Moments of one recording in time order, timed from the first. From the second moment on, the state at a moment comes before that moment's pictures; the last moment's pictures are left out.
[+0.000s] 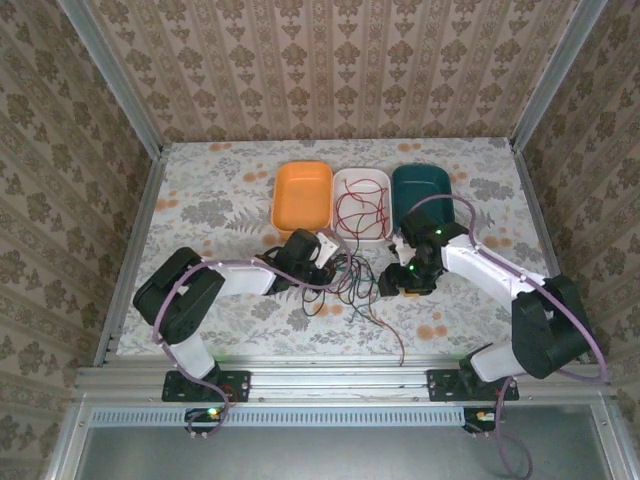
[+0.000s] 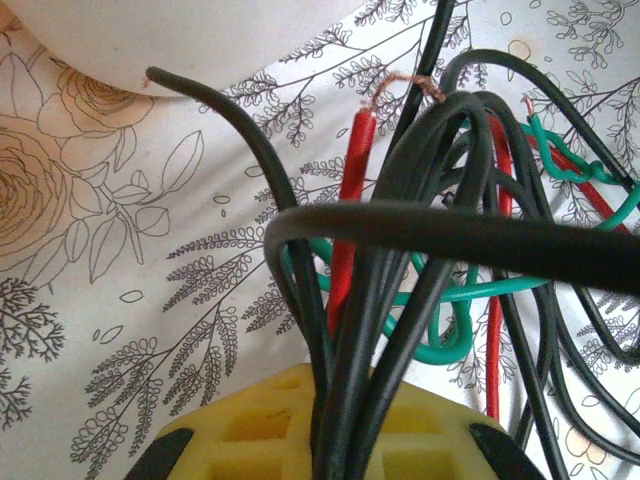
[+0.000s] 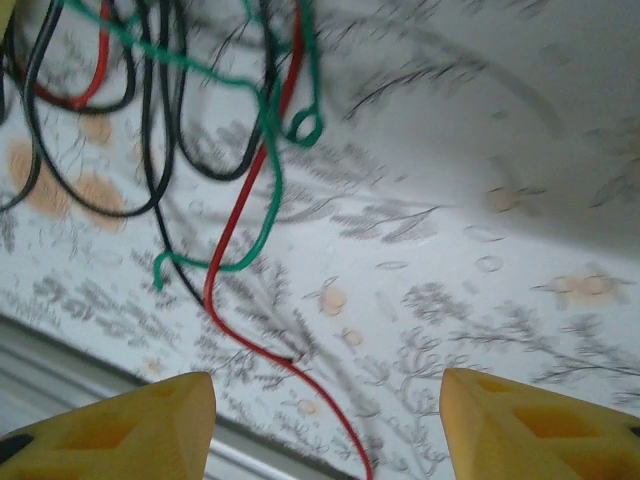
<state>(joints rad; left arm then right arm) -0.79 1.71 0.76 0.10 0.20 -0.07 0.42 1.44 0.92 -0.92 -0.35 0.29</state>
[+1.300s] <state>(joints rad) -0.79 1.72 0.79 0.06 0.25 -0.07 0.41 1.26 1.00 -0.87 0.17 0.35</state>
